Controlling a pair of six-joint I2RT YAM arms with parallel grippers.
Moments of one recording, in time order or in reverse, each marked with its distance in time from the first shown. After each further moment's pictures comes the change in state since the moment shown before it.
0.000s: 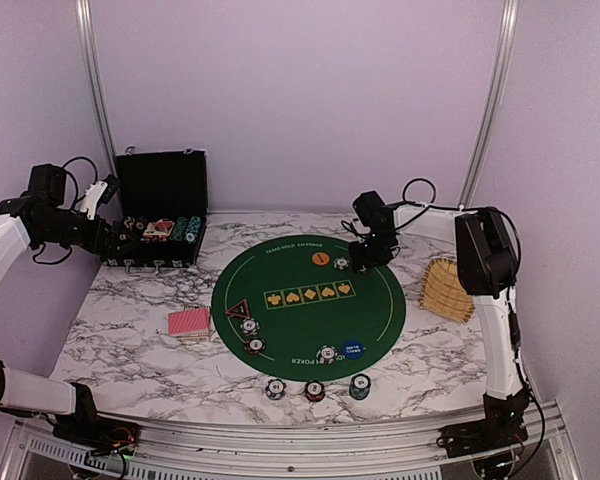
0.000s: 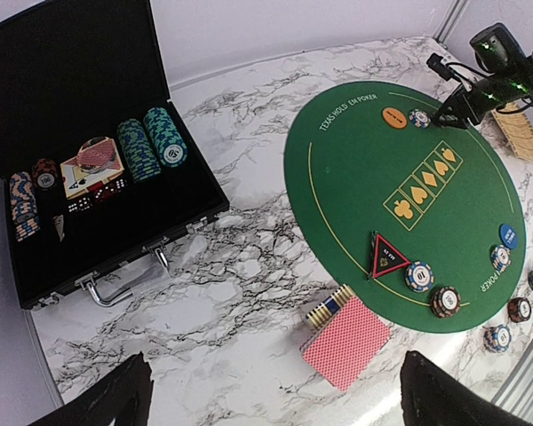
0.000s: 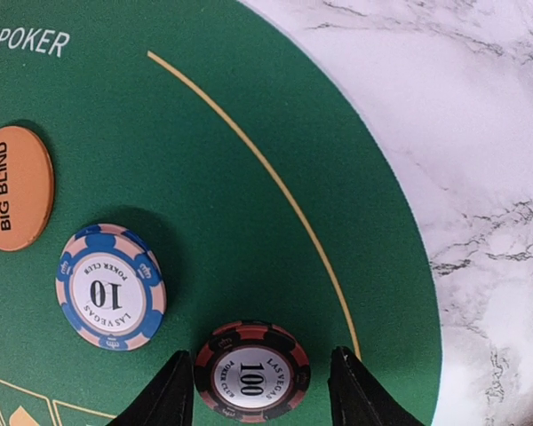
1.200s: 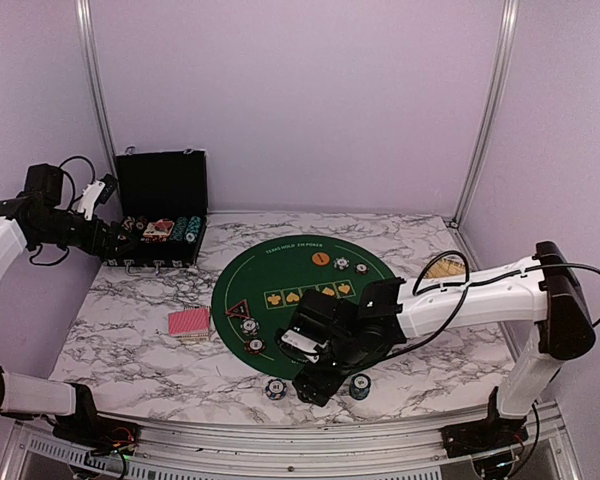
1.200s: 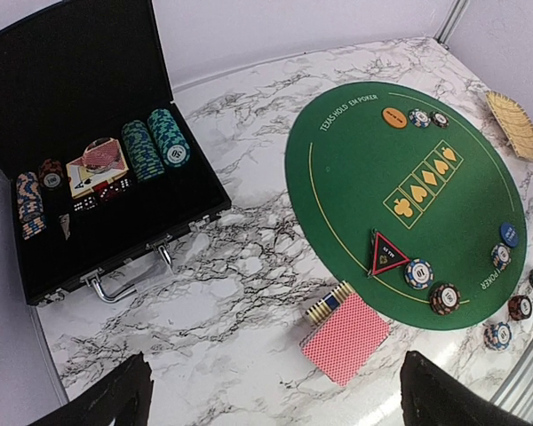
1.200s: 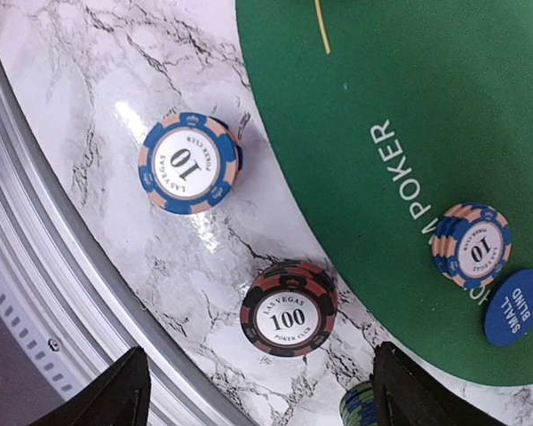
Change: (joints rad) left arm 0.000 -0.029 0.000 -0.018 -0.011 0.003; right arm 0.801 -0.591 -0.635 -0.056 -0.114 0.134
